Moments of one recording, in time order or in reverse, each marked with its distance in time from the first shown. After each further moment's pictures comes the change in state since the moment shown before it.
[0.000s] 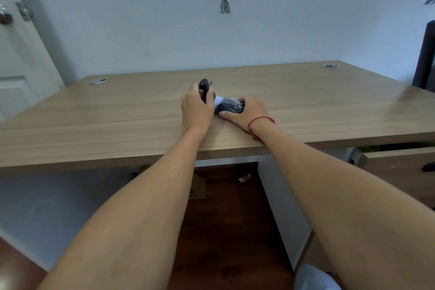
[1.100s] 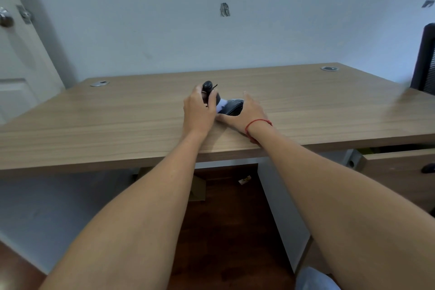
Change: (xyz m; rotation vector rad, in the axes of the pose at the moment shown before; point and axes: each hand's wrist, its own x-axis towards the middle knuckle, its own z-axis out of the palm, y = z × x) left_hand -0.005 0.005 -0.004 -0.059 -0.064 0.066; right_hand -0.002 -0.004 0.004 -0.032 -0.004 0.051
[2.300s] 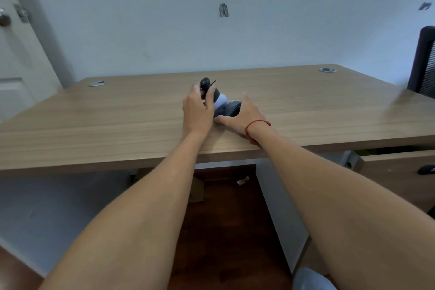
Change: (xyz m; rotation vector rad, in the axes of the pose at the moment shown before) left_hand 0.001 0.001 0.003 -0.086 0.048 -0.004; right_hand -0.007 -0.004 -0.001 0.063 -0.039 0.004
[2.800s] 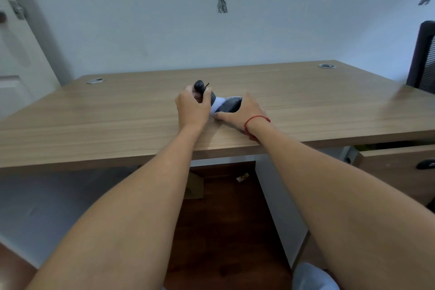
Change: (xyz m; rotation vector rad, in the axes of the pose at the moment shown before) left_hand 0.004 -0.004 -0.004 0.037 0.030 -0.129; right_hand -0.001 -0.001 -0.003 -0.051 0.037 0.055
